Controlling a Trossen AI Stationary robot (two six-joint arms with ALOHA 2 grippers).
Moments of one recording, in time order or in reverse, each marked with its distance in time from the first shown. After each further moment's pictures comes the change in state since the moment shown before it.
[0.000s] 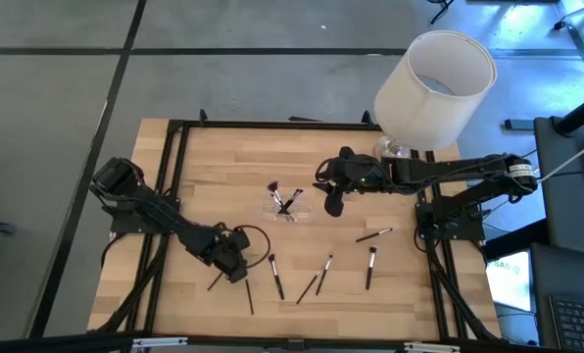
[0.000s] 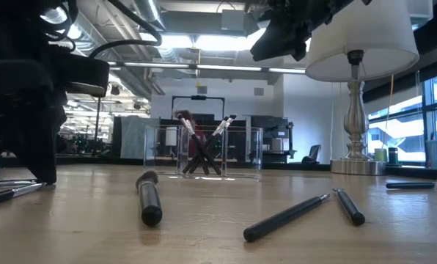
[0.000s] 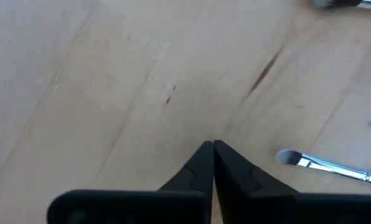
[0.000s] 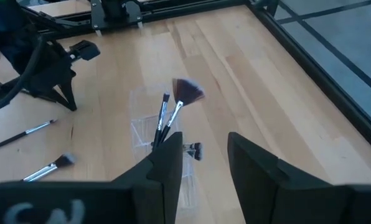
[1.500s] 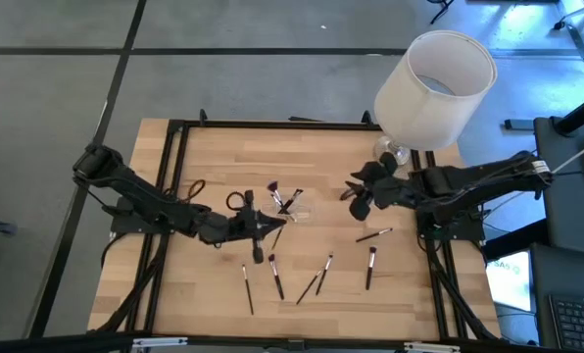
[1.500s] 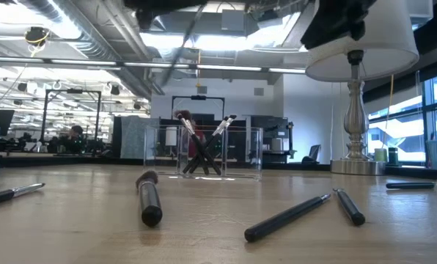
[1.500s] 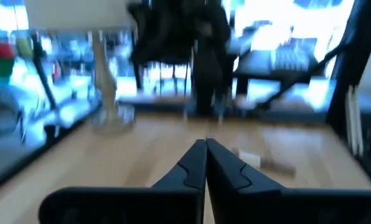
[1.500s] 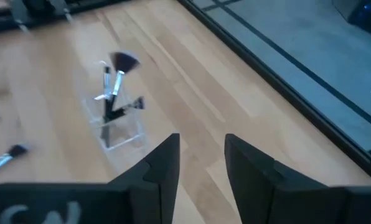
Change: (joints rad) left arm 0.129 -0.246 -0.083 1.109 -0.364 1.026; right arm 0.232 -0.210 -0.004 -0.410 0.438 0.324
